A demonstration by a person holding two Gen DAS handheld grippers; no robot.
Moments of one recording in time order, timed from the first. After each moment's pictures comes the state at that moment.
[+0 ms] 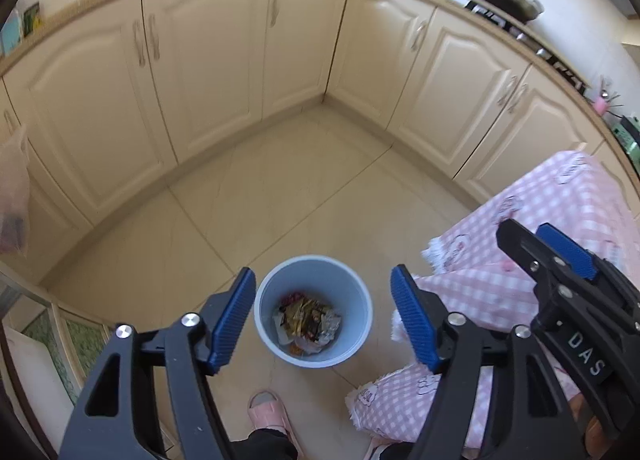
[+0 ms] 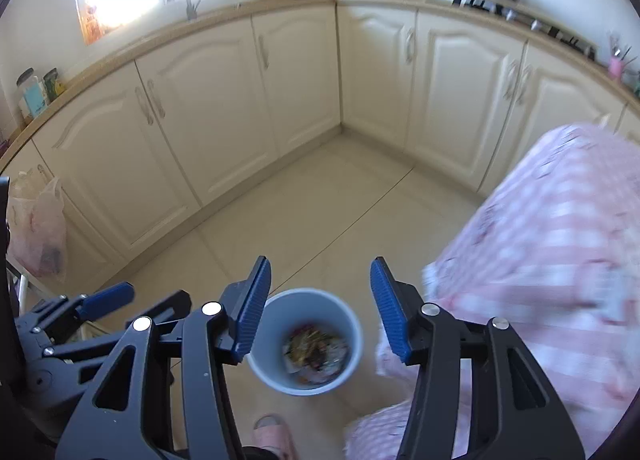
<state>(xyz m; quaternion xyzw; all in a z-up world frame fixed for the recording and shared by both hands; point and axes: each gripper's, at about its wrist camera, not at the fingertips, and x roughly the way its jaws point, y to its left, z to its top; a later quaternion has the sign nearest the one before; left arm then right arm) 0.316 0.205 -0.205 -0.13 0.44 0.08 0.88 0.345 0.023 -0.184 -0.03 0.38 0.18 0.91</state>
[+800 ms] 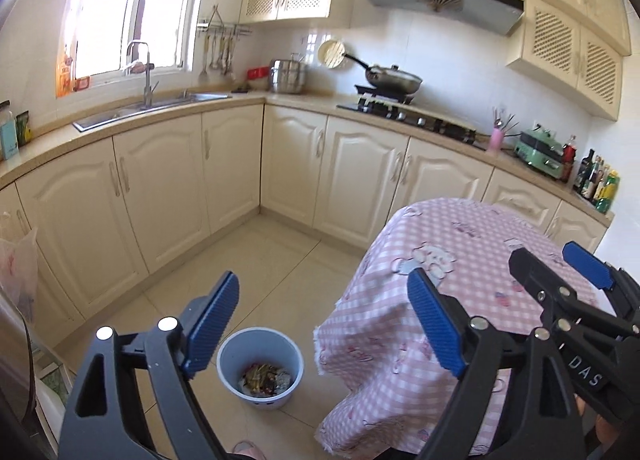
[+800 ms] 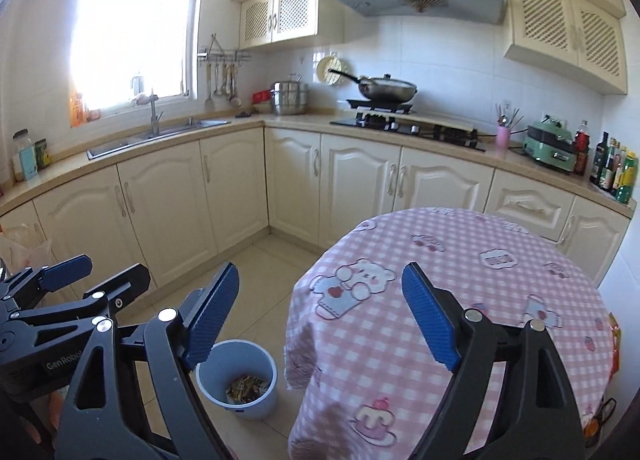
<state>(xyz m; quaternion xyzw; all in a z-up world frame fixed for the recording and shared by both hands) 0.143 0.062 -0.037 -0.06 0.25 0.00 0.97 0.156 -0.135 -0.050 -0.02 0.20 0.07 0.98</state>
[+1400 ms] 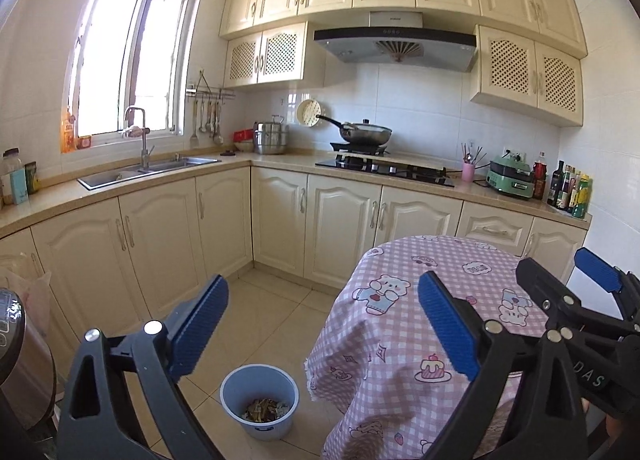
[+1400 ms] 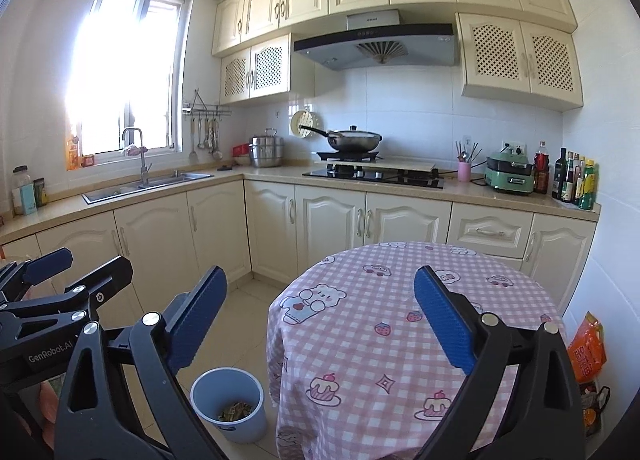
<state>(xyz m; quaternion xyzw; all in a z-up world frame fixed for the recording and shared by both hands) 0.029 0.014 0.015 -0.02 0.15 -0.02 0.99 0.041 -0.180 -0.019 0.00 0.11 0.03 0.99</state>
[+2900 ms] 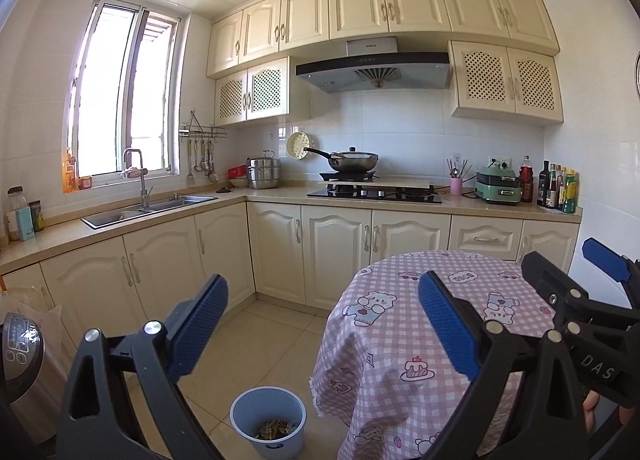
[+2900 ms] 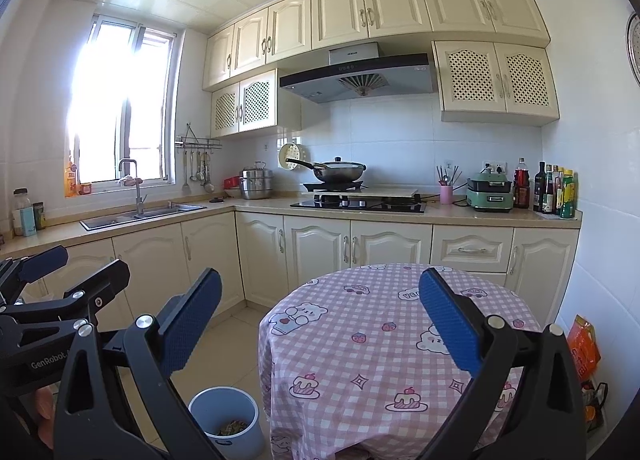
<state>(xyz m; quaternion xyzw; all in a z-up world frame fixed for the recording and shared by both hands) -0.023 -0.017 0.029 0.01 0.10 -0.02 0.99 -0.009 -0.200 -0.011 0.02 0.06 0.02 1.00</state>
